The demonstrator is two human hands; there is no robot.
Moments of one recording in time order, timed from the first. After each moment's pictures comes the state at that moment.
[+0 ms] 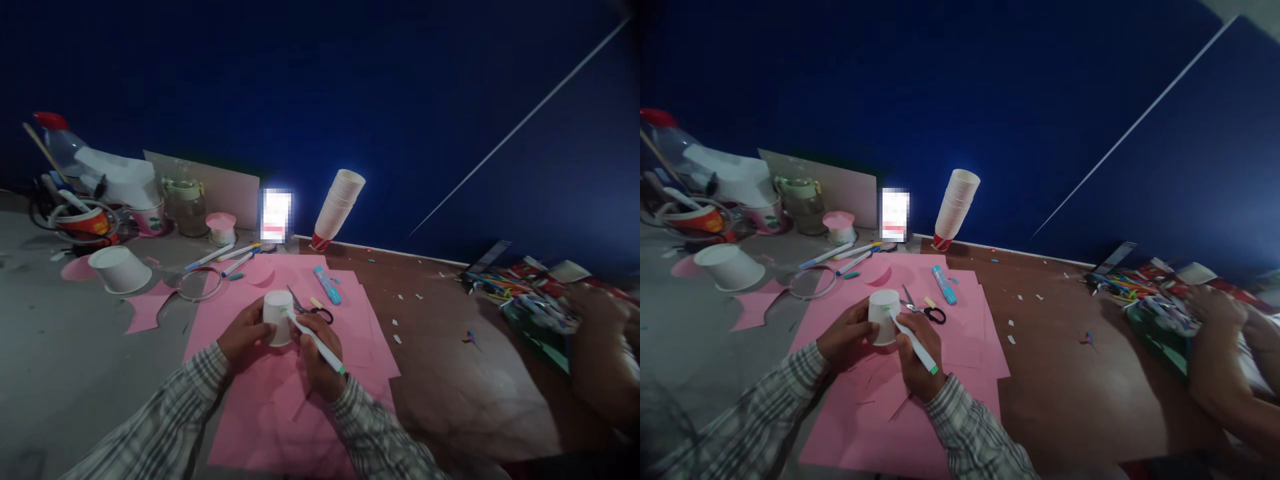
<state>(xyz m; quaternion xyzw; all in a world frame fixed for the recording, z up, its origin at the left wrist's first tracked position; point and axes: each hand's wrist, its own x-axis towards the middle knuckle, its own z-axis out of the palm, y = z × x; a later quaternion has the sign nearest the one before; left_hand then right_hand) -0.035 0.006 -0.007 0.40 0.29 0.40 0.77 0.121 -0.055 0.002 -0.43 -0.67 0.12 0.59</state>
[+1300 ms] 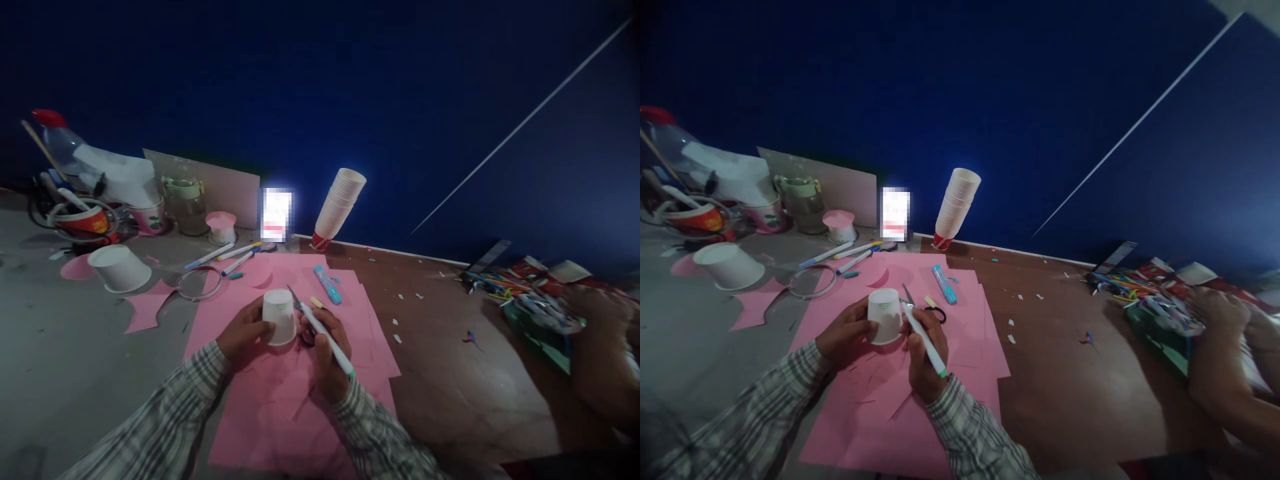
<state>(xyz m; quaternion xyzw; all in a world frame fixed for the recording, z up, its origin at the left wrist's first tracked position) -0.035 0.004 -0.001 0.39 0.29 0.40 0.77 0.120 -0.058 -0.009 -0.43 -0.57 0.22 0.66</state>
